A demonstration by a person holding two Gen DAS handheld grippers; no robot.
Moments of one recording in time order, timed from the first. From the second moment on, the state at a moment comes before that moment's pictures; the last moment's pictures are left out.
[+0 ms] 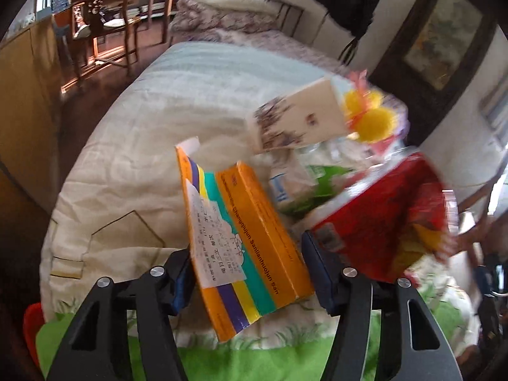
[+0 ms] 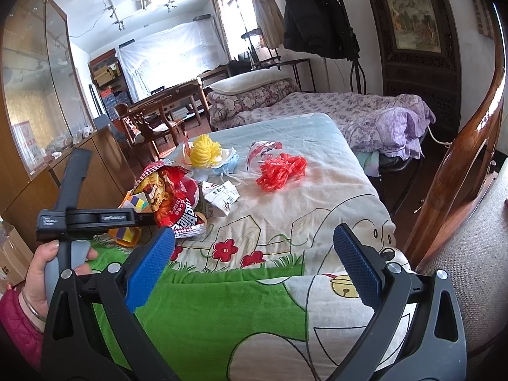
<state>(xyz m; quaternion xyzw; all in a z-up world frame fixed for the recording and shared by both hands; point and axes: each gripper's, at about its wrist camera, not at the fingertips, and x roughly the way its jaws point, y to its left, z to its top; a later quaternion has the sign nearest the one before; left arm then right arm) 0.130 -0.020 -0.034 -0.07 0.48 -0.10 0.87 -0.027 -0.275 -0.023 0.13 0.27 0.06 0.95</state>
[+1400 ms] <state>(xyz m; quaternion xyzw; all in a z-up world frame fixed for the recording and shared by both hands) 0.117 -0.027 -0.027 -0.04 0.43 -0.11 0.90 -0.029 -0.274 -0.020 0.15 0.28 0.06 0.95</state>
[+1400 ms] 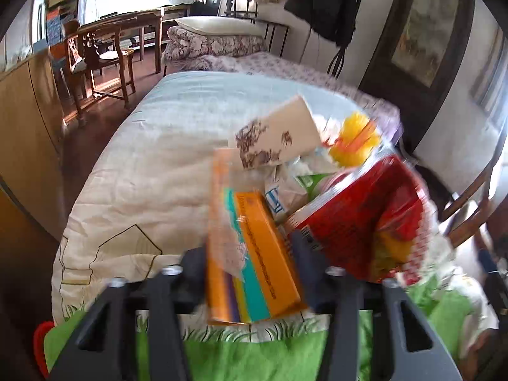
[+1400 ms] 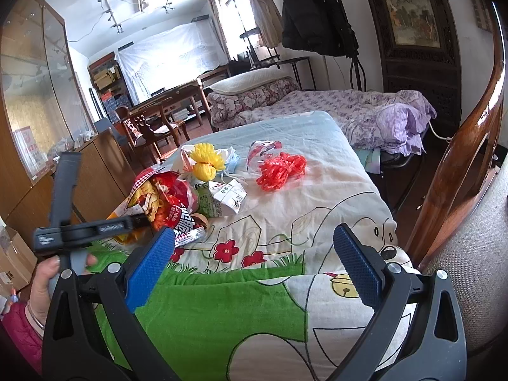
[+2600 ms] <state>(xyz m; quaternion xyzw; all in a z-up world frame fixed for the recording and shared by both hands) 0.097 -0.010 -0.010 -0.08 0.42 -0.11 0.90 -0.030 -0.275 -0.020 0.15 0.28 0.06 0.95</state>
